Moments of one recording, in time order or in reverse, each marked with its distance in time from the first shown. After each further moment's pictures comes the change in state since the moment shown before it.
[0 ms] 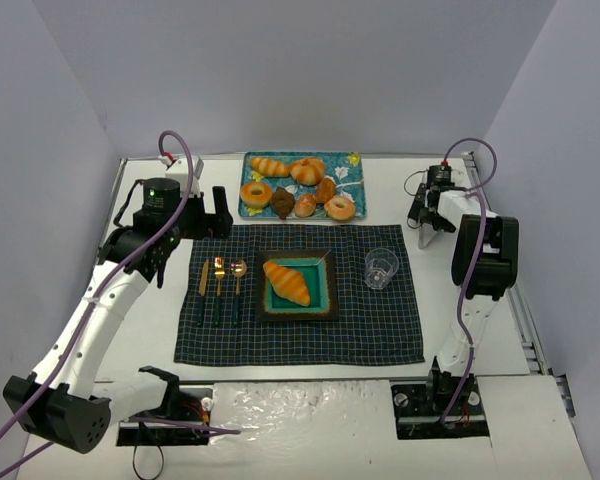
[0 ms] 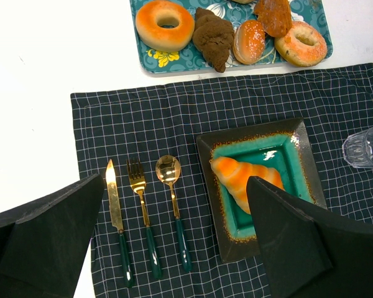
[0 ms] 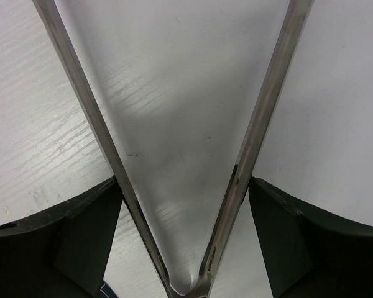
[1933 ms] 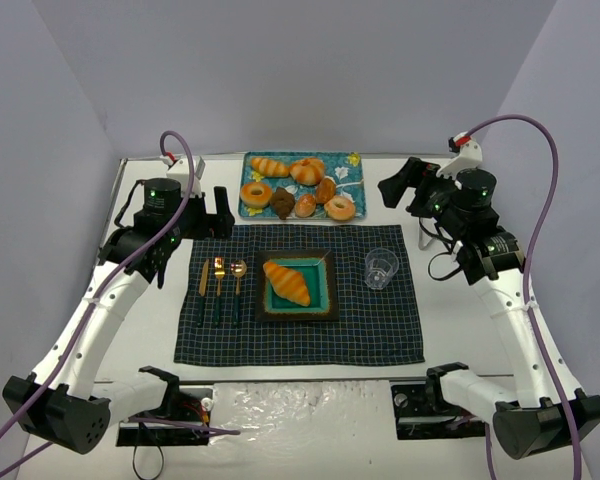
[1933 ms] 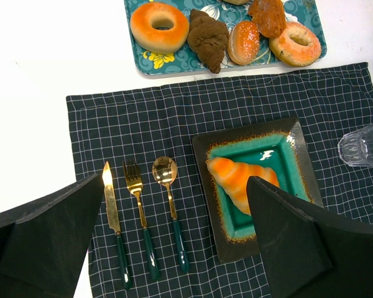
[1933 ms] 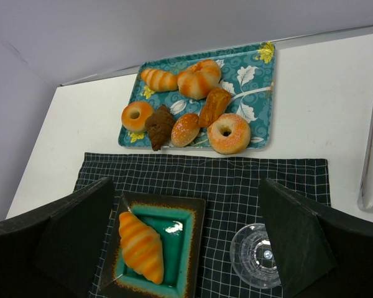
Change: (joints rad) left arm -0.008 -0.001 0.000 0.007 0.006 0.000; right arm 0.281 -1.019 -0.260 -0.011 -0.401 0.099
